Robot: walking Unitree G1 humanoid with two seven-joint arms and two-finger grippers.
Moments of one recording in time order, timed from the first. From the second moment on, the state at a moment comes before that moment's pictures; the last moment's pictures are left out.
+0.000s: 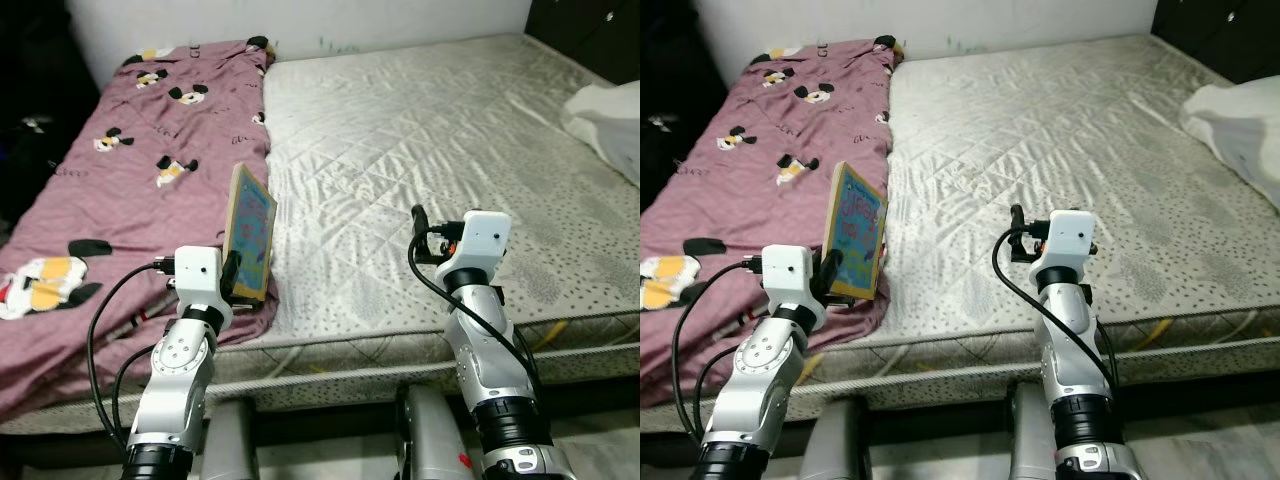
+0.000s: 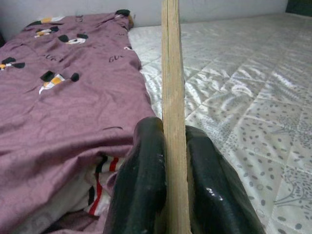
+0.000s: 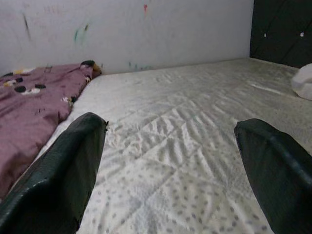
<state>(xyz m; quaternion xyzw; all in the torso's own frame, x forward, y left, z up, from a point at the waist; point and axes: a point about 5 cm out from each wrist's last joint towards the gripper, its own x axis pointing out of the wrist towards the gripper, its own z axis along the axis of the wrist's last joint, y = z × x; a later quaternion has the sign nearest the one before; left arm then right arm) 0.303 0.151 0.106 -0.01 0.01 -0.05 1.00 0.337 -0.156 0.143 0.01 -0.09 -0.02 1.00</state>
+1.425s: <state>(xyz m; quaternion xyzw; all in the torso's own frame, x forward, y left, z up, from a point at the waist) 0.298 0.115 0.097 0.02 0.02 -0.12 0.99 0.305 -0.174 0.123 -0.03 -0.09 -0.06 0.99</state>
